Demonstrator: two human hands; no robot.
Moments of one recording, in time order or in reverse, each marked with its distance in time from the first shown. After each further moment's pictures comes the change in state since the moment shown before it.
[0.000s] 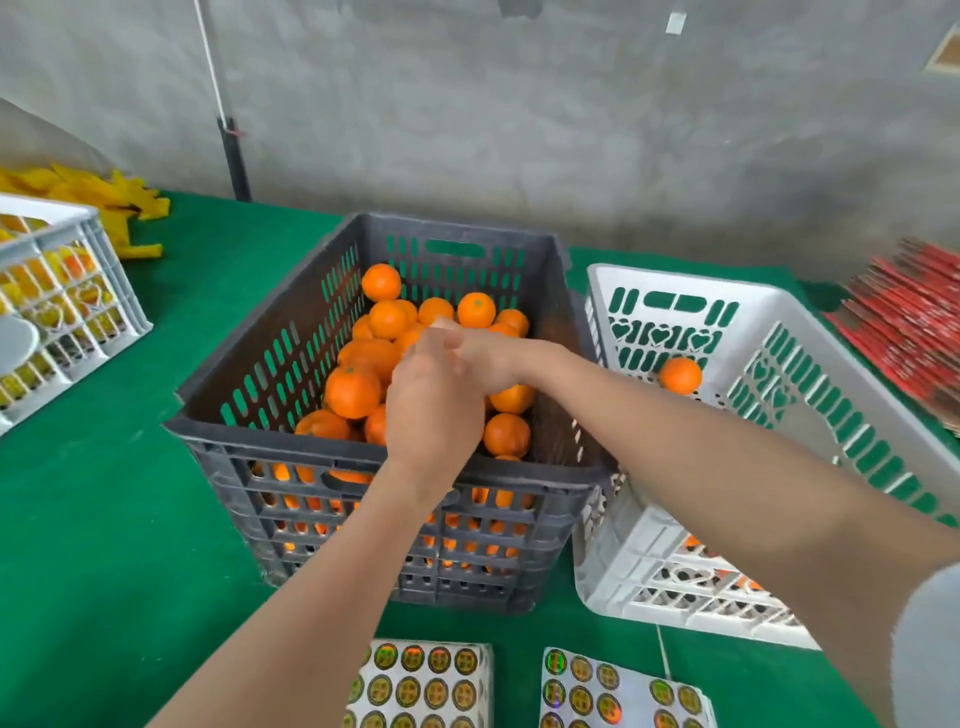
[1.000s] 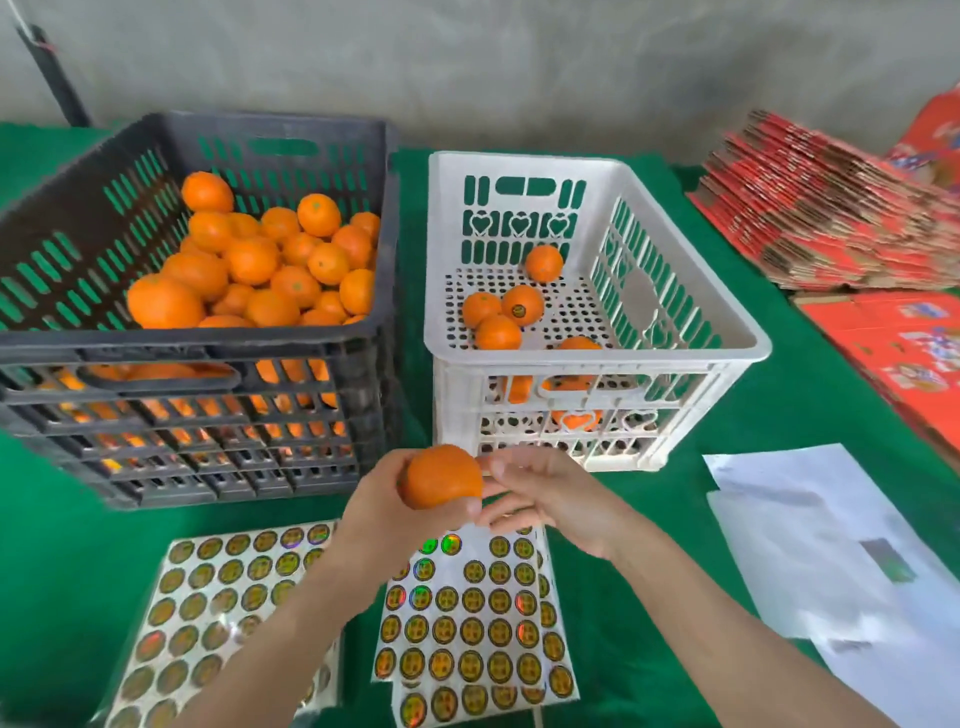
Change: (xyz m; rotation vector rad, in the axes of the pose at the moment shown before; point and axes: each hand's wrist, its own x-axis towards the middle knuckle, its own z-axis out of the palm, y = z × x) left_hand -0.183 0.000 0.071 -0.282 -0.700 -0.365; right_hand -0.281 0.102 0.153 1.262 0.183 0.320
